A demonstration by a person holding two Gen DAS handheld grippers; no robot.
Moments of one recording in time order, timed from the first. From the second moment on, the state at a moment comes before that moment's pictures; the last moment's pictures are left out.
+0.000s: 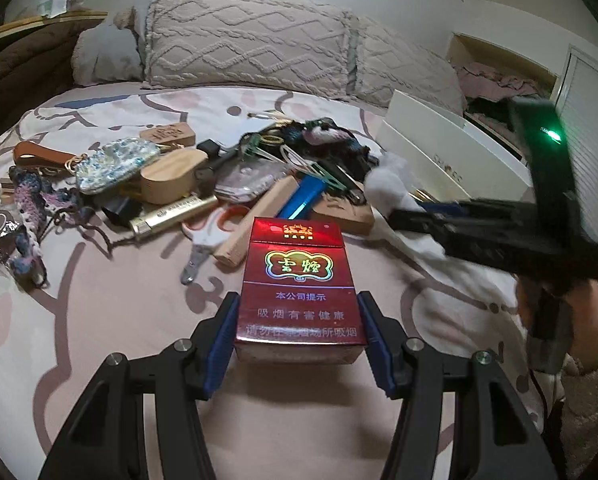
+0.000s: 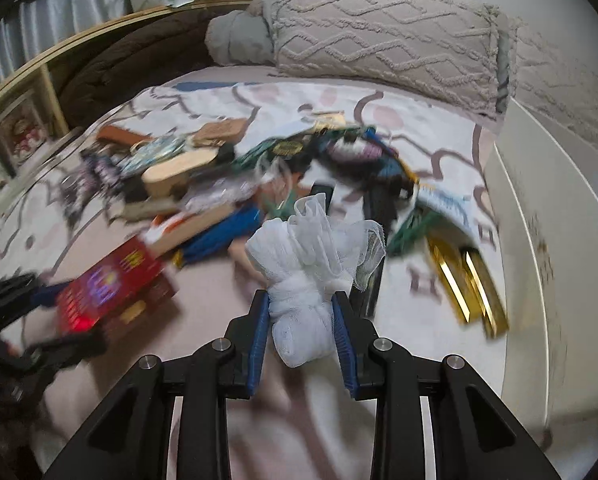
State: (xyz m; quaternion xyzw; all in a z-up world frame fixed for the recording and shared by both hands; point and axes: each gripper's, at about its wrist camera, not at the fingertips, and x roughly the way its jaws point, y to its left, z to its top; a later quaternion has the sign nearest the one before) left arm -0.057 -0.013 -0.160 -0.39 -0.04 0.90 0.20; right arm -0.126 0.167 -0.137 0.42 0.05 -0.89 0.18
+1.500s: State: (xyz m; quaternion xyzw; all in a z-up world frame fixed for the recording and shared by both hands) left arm -0.060 -0.008 -0.189 -0.44 -0.10 0.87 0.22; right arm -0.040 0.196 -0.171 0.41 -0.02 -0.89 0.19
